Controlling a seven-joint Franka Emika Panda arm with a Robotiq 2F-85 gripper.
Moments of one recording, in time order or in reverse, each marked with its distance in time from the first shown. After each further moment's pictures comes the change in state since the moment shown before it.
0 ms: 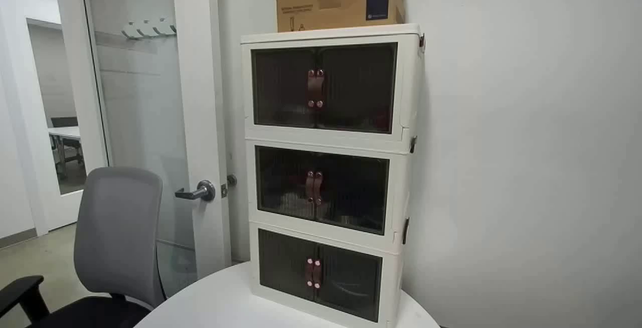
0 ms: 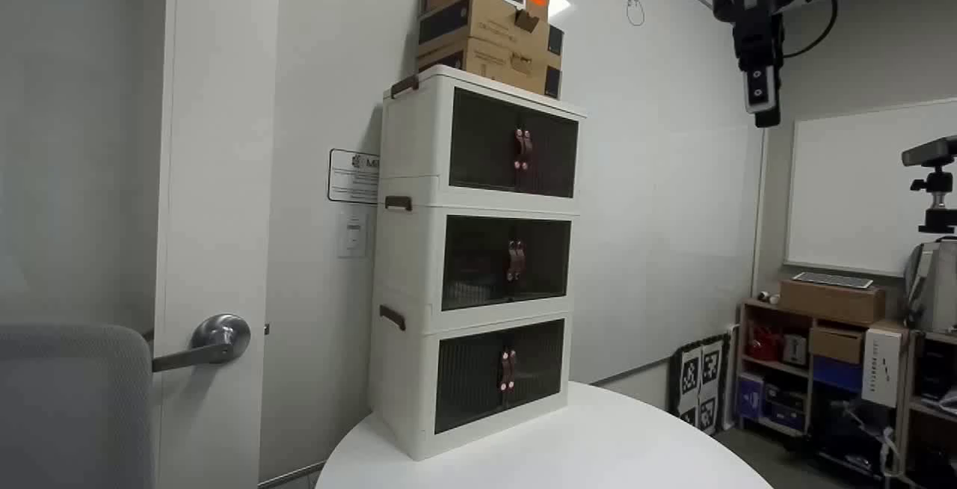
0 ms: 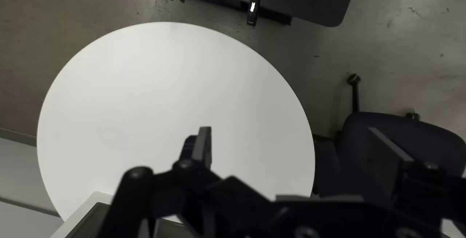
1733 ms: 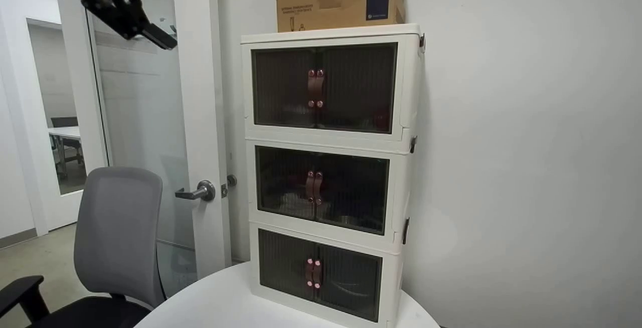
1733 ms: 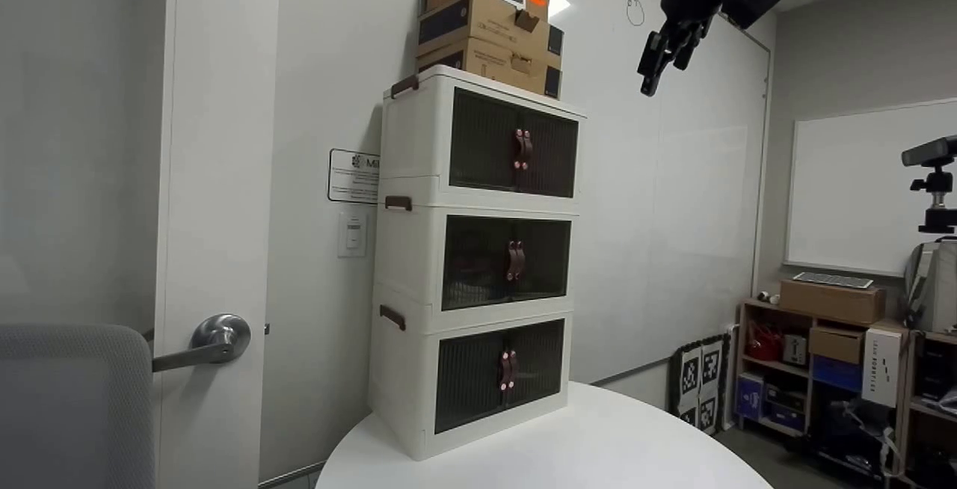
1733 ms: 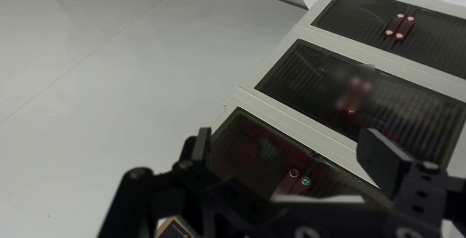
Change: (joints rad) arm -0.227 0.041 0.045 -0.020 -0.821 0.692 0.341
